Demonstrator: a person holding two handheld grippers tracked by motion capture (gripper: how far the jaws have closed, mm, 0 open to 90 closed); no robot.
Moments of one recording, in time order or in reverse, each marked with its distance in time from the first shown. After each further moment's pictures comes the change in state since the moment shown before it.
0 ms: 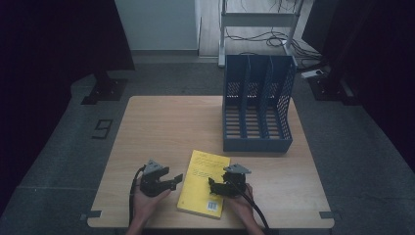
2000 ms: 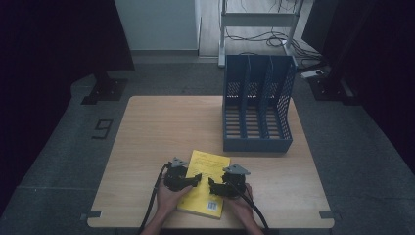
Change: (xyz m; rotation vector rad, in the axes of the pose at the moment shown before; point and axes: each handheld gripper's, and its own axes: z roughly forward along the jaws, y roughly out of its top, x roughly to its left) left arm -0.031 0.008 0.067 0.129 0.004 -0.029; right arm 0.003 -0.001 -0.001 -0.011 -0.022 -0.021
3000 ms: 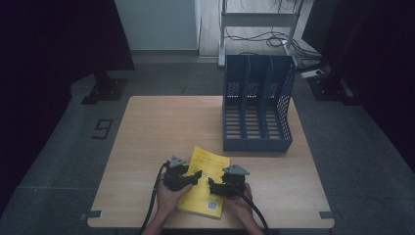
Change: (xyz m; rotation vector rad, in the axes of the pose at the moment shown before) left arm -0.018 0.009 -0.021 -0.080 0.010 -0.004; right arm 0.001 0.000 0.000 -0.004 -0.004 -0.002
